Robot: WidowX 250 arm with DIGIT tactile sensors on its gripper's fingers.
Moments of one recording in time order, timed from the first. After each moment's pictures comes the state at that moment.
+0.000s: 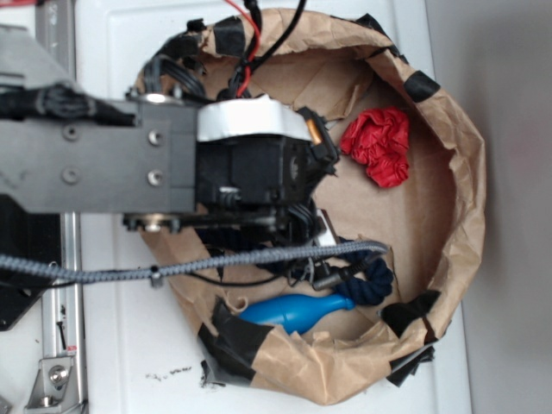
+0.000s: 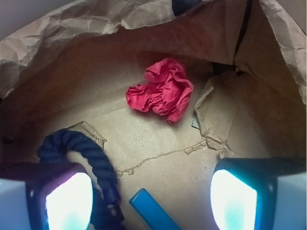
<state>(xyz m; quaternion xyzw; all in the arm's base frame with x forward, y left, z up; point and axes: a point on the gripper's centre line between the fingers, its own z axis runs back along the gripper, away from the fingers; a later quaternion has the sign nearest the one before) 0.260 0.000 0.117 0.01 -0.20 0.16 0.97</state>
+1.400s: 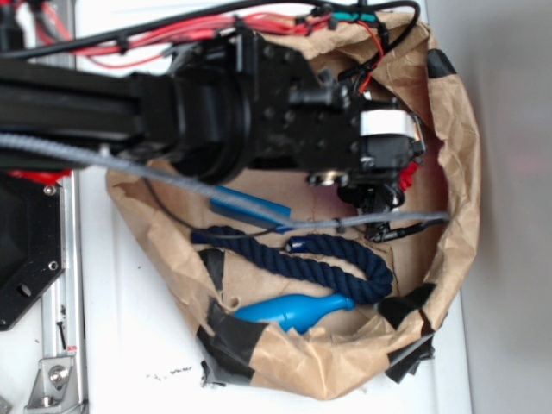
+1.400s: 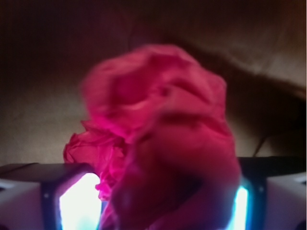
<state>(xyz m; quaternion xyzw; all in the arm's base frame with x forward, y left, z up) 0.331 0.023 0.027 0.03 -0.18 0.06 0.98</state>
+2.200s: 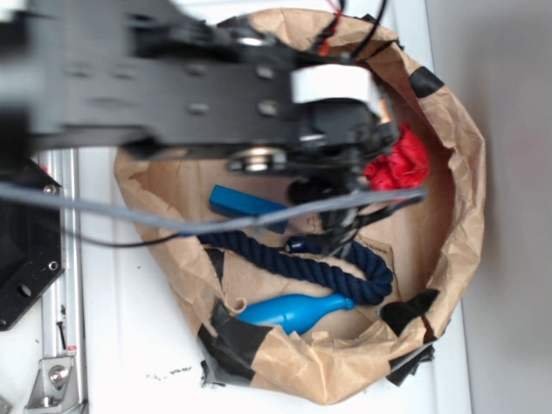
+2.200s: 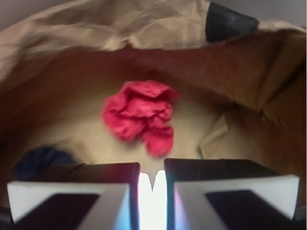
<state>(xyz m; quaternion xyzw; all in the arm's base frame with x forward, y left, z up) 0.280 0.008 0.119 0.00 -0.18 0.06 0.98</state>
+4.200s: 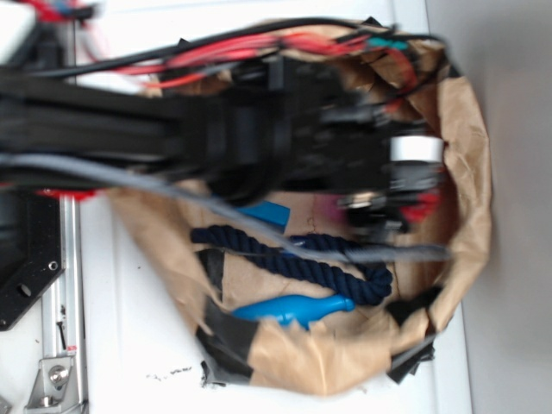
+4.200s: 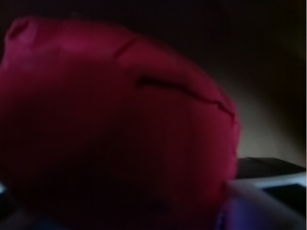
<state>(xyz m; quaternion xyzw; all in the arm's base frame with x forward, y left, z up) 0.314 0.012 0.034 0.05 -0.12 0.02 0.99</state>
